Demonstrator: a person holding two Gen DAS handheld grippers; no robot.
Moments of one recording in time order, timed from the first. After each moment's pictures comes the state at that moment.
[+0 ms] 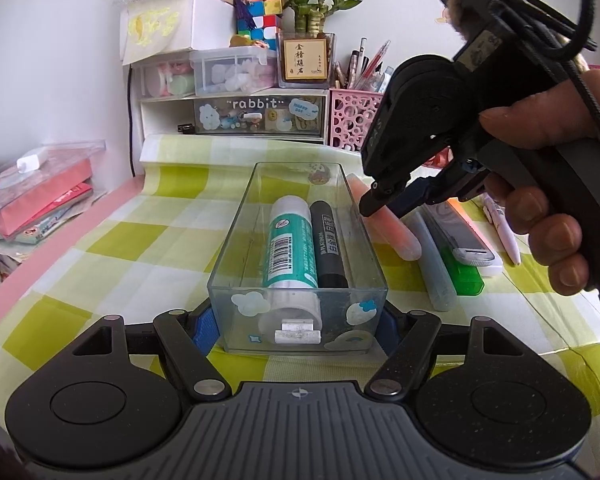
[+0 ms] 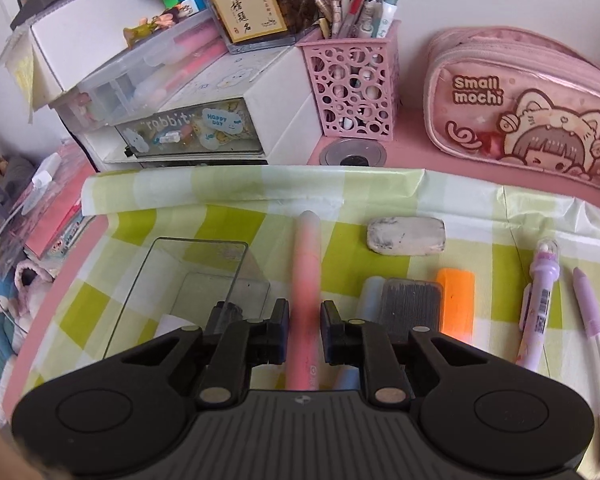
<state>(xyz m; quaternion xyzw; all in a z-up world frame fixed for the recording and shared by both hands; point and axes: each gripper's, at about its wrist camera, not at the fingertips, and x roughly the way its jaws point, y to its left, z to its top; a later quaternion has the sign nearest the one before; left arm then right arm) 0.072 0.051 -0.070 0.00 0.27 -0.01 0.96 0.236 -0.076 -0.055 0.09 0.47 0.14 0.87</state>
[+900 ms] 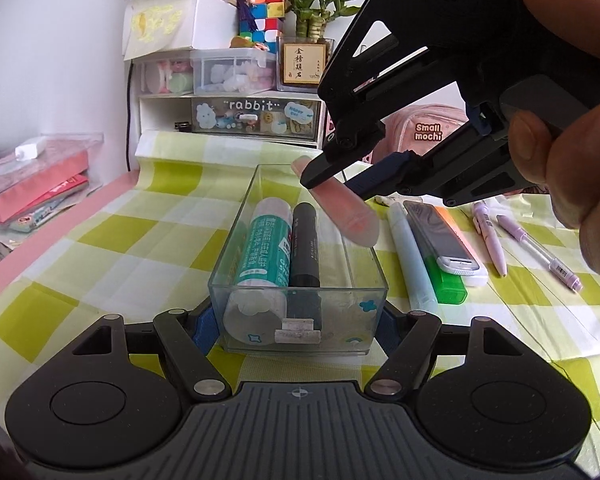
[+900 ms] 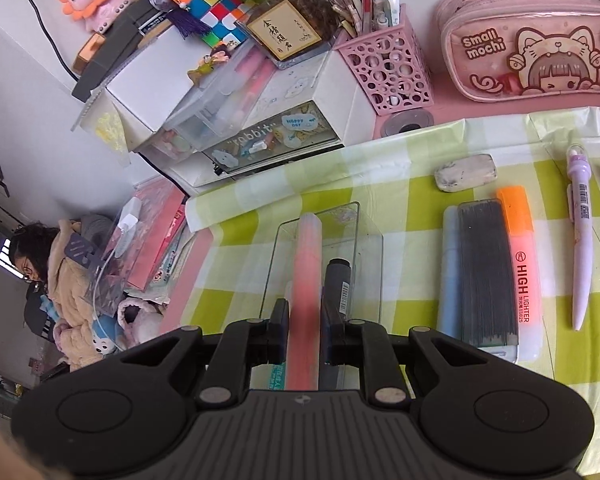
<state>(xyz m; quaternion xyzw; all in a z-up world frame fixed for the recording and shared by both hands) 0.066 0.045 -0.069 -0.02 0.26 -0.01 0.96 0.193 -0.071 -0.026 0.23 0.47 0.19 0.83</state>
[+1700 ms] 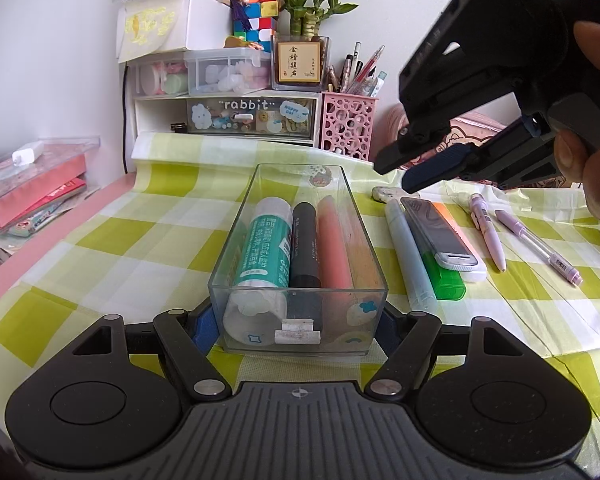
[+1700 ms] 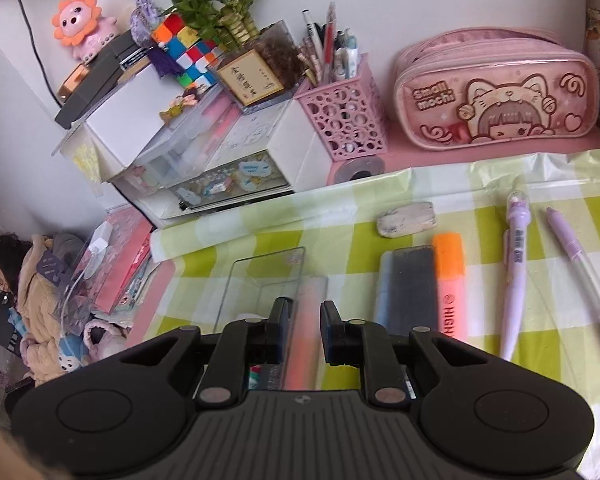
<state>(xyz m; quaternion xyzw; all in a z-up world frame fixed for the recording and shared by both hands) 0.066 0.044 -0.070 -0.01 0.27 -0.02 0.96 0.189 -0.104 -0.017 0.20 0.43 0.14 0.87</state>
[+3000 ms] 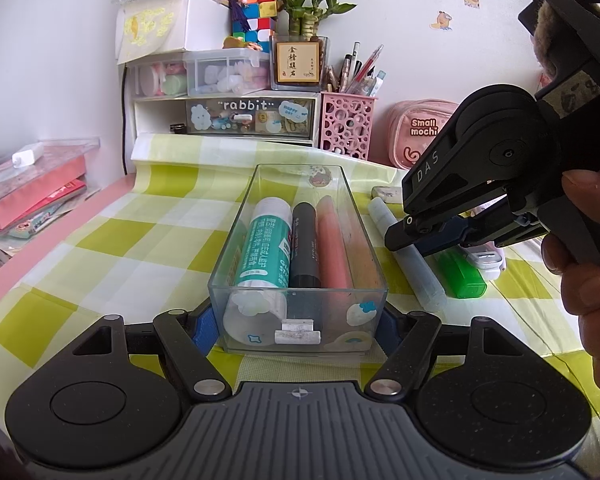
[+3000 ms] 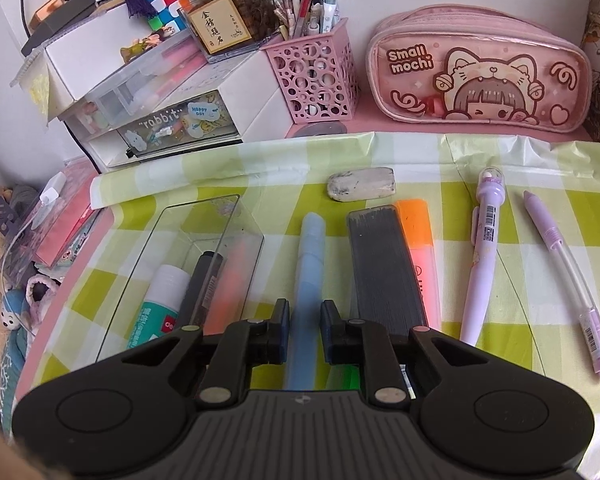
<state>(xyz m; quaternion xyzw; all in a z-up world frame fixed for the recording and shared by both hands) 0.064 0.043 -0.069 -0.01 0.27 -0.02 0.96 0.188 -0.103 -0.059 0.13 0.45 0.12 0.88</state>
